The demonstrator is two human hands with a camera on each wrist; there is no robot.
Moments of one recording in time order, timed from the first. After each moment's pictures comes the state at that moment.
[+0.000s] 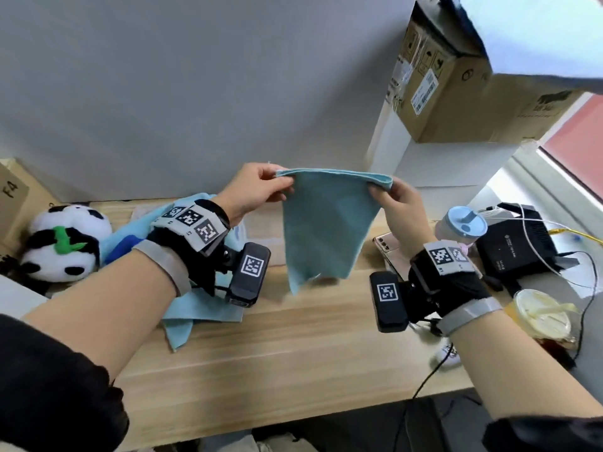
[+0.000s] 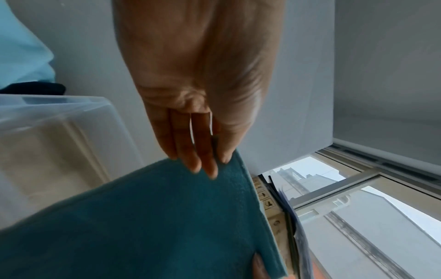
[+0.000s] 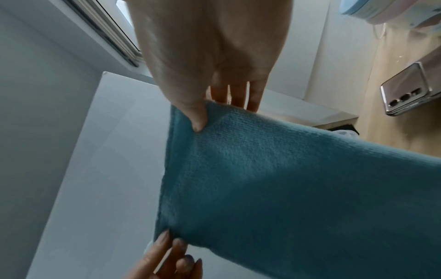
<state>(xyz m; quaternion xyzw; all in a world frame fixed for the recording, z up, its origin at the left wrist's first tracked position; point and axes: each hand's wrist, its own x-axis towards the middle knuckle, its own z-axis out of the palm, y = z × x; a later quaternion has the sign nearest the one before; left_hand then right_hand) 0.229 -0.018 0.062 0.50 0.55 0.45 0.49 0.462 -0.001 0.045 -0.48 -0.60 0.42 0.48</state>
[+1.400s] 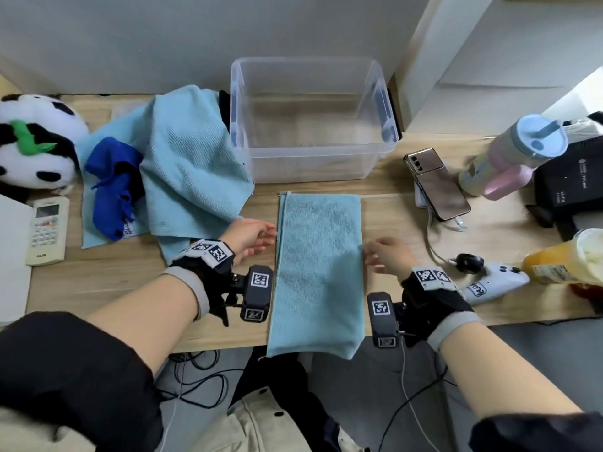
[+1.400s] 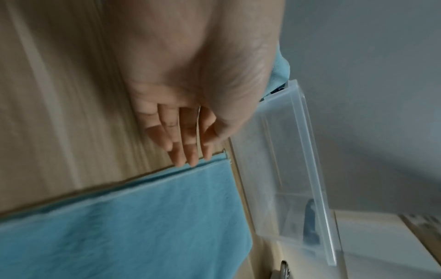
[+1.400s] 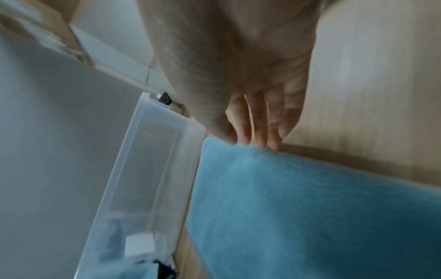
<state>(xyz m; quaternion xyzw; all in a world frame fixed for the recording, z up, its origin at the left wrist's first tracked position) 0.228 -0.102 -0.164 0.19 0.70 0.30 0.62 0.502 -0.063 -0.176 -0.71 -0.43 0.55 0.10</state>
